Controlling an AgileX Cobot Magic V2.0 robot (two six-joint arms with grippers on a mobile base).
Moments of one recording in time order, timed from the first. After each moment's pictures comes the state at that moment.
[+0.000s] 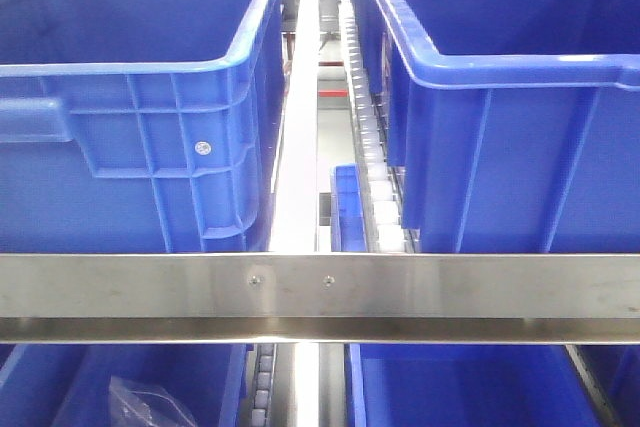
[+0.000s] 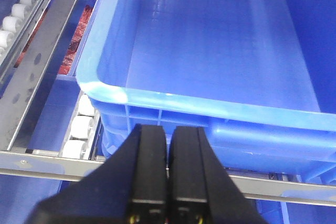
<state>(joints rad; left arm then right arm) -0.06 0.61 -0.46 0.05 0.35 -0.15 -0.10 0.34 -0.35 -0.02 0.15 0.23</state>
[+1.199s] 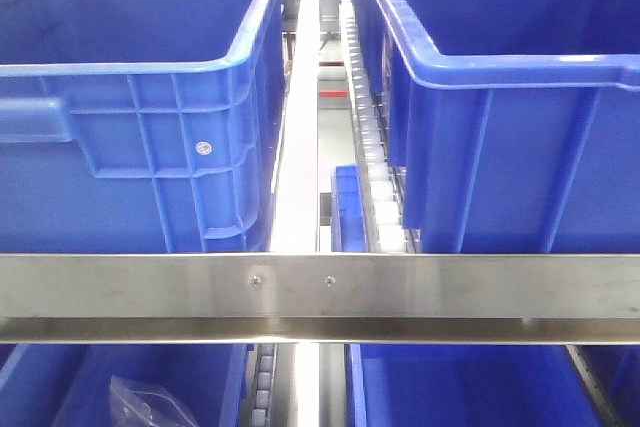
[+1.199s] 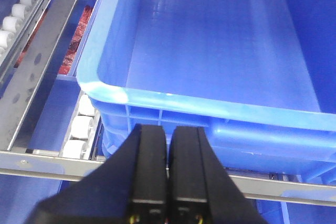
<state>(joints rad) -0.06 0.61 -0.46 0.05 0.35 -0.15 -0.10 -0.01 0.03 -0.02 0.11 0.23</state>
